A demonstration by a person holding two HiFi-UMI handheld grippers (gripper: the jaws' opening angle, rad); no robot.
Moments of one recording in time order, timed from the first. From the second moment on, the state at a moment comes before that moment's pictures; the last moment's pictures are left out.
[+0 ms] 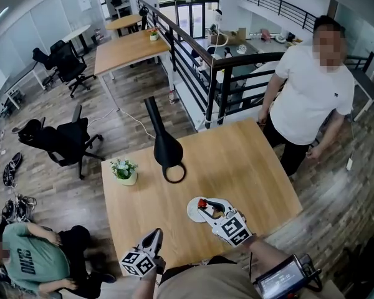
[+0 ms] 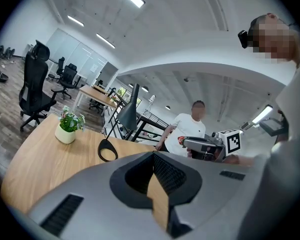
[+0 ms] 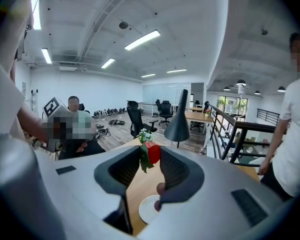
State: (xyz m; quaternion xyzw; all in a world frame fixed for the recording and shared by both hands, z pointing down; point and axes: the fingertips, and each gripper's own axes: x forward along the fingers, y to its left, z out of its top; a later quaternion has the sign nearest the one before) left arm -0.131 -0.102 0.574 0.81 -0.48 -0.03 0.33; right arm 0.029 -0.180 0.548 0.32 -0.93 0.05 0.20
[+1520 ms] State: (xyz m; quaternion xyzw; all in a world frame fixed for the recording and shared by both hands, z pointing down) left arm -0.148 -0.112 0.650 0.78 -0.50 0.07 0.37; right arm 0.041 -0.209 0.810 0.26 -0.87 0.15 0.40
